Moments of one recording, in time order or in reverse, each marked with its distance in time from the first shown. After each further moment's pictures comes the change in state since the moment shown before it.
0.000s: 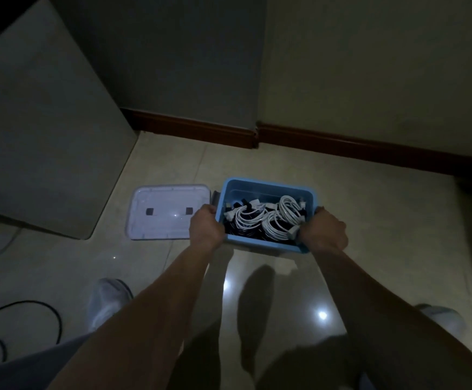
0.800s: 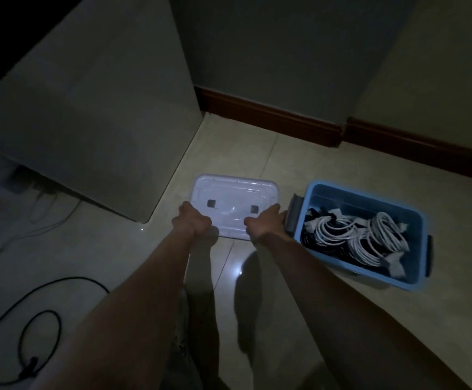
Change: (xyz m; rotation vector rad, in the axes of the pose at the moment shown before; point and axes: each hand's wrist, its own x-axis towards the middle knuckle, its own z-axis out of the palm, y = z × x) left_hand 0.112 -0.161 -0.108 0.127 -0.133 -0.362; right_hand -0.066 -0.214 0.165 0.336 -0.538 -0.200
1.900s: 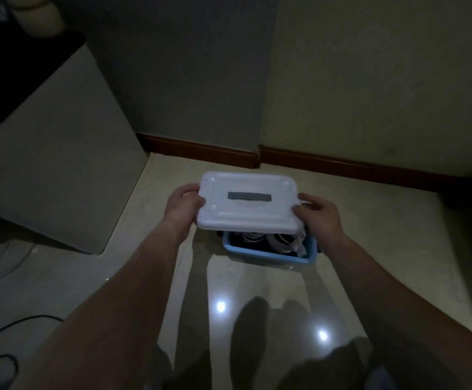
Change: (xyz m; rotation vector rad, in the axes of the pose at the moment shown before) left_hand -0.146 0.128 -0.005 -0.825 -0.139 0.330; right_hand -0.109 0.101 -0.244 0.575 0.416 -0.202
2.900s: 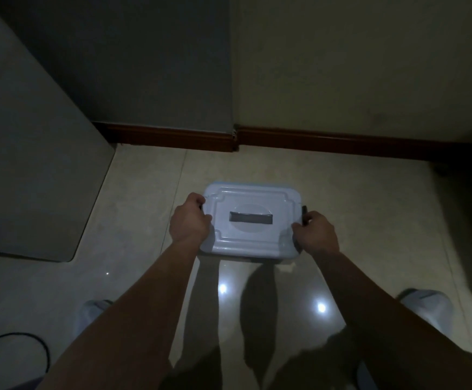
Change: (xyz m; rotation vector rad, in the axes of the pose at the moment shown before) left_hand 0.022 -0.067 0.078 0.910 0.151 0.251; right_hand 0.005 0.066 -0.028 -0.571 0.049 0.110
